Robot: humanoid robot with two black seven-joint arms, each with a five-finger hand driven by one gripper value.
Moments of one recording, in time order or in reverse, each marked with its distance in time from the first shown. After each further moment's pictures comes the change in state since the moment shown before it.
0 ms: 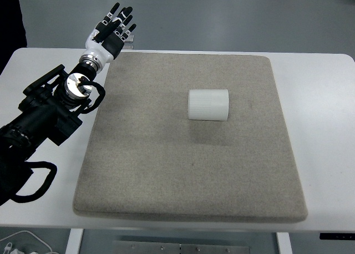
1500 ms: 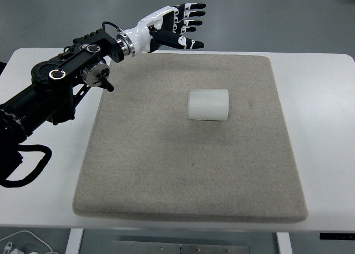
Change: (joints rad) left arm -0.105 0.060 0.115 -0.289 0.917 -0.105 0.034; right arm 0.000 0.000 0.000 0.001 0.000 0.000 0.000
